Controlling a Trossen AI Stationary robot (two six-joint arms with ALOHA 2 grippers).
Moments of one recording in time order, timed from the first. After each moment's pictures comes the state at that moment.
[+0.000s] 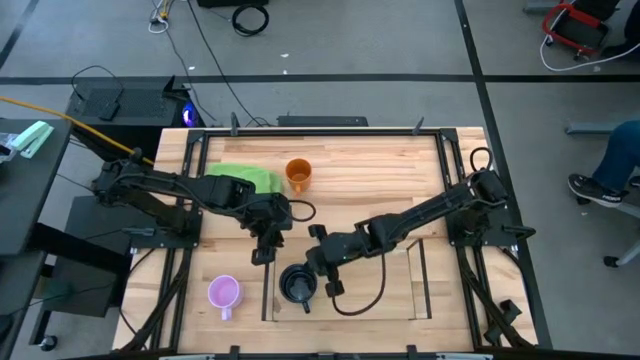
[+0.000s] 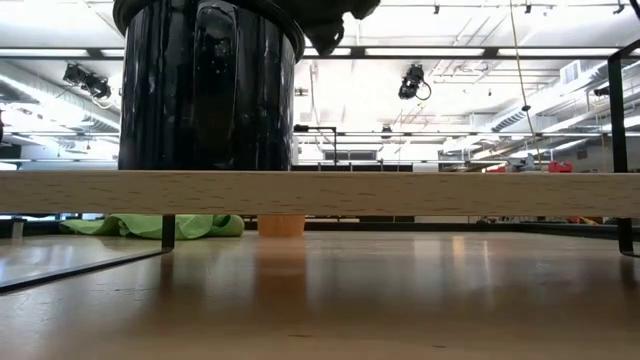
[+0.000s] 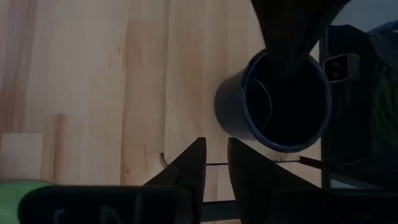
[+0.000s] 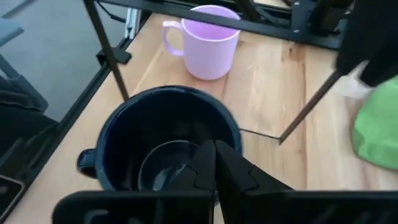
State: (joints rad) left arm -0.17 1.44 1.32 -0.91 0.15 -0.28; right arm 0.31 1.85 1.39 -0.17 0.04 0.00
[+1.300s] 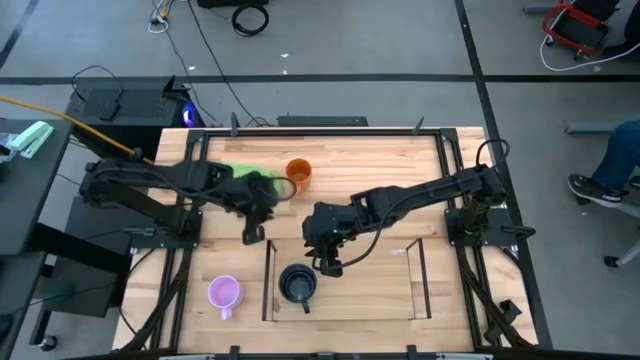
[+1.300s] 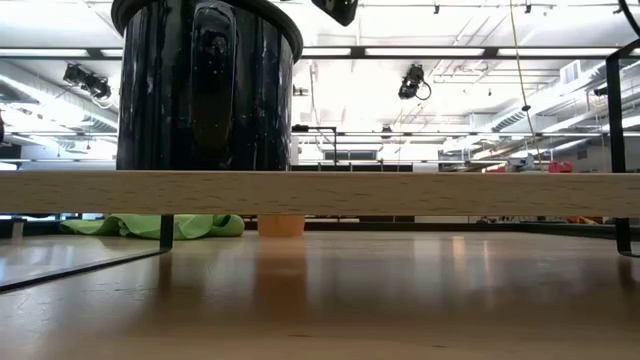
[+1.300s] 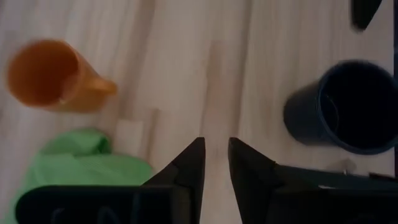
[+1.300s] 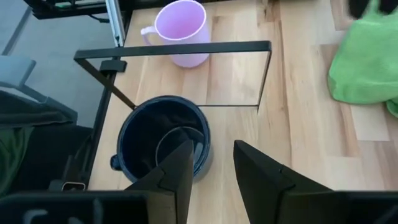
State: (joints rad) left arm -0.10 1.30 1.32 -1.02 -0.08 -0.22; right arm 0.23 1.85 1.75 -0.70 -0.05 0.24
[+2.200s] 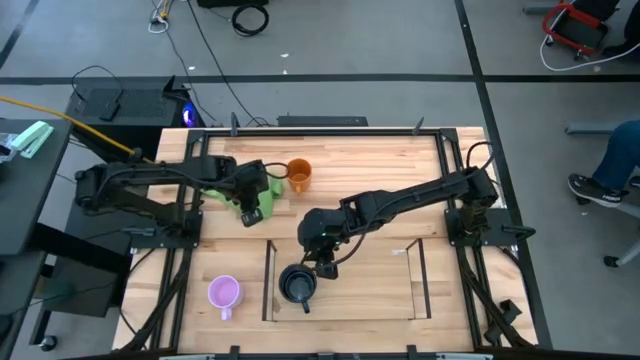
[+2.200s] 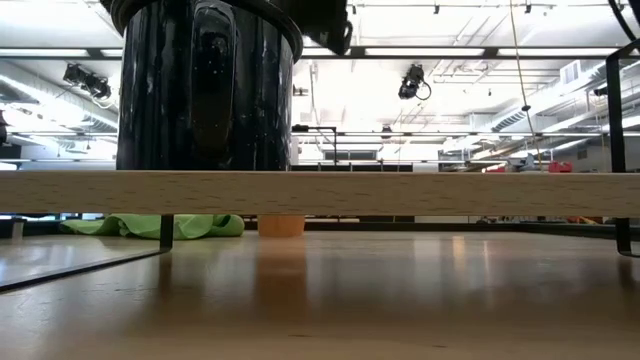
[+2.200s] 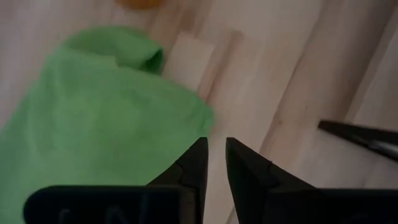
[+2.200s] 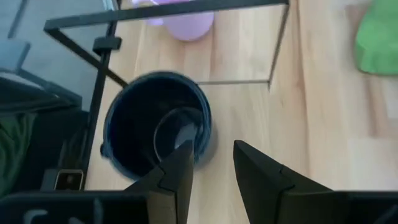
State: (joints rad) left arm 0.19 1.25 0.95 -0.91 -0.02 -0.20; right arm 0.21 1.92 1.74 -0.71 -0.12 0.26
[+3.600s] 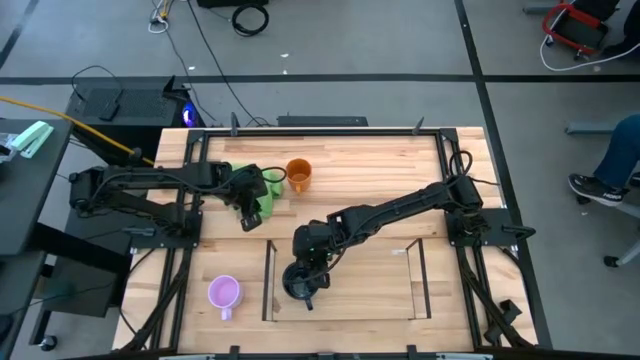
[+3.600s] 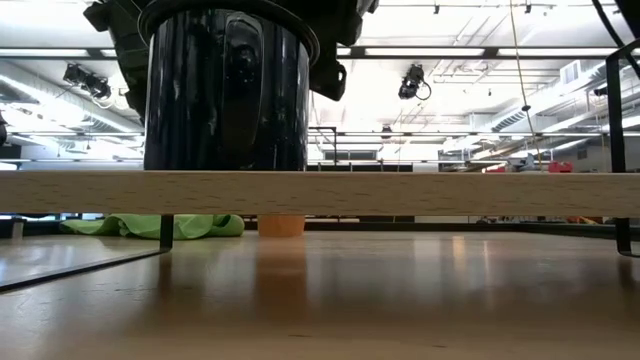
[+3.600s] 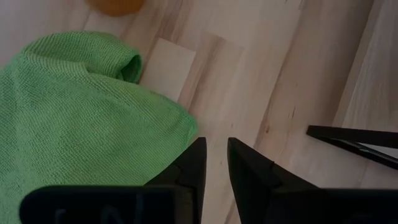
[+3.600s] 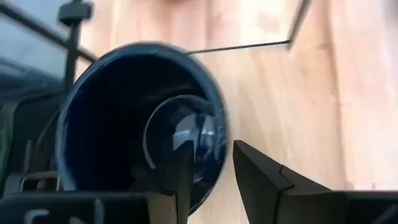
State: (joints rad) left arm 0.19 1.19 0.82 -0.76 0.03 -0.20; right arm 0.23 2.05 1.74 -0.69 -0.10 0.35
